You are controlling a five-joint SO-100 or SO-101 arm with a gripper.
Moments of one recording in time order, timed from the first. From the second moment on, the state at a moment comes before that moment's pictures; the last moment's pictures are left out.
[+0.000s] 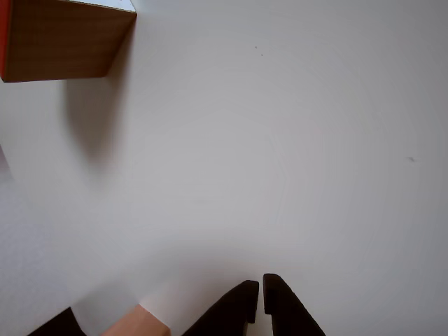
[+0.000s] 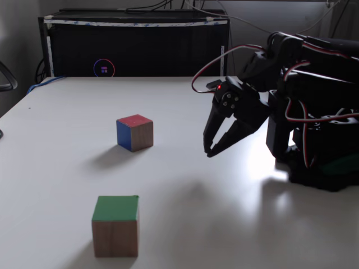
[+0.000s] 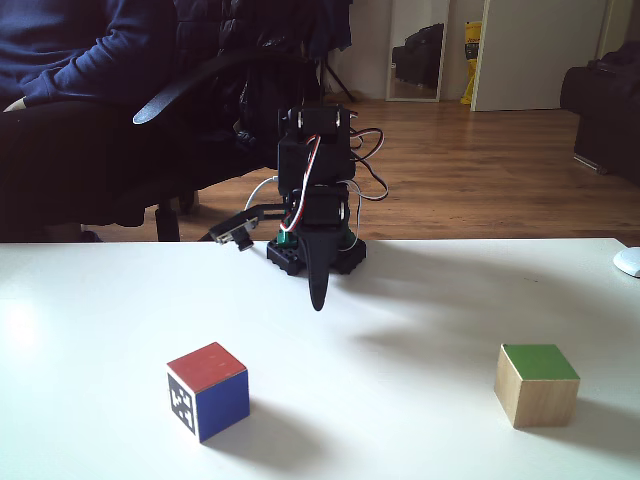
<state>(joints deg) 14.5 188.2 172.1 73.7 -5.1</state>
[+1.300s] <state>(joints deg) -5.9 147.0 128.0 72.7 11.8</state>
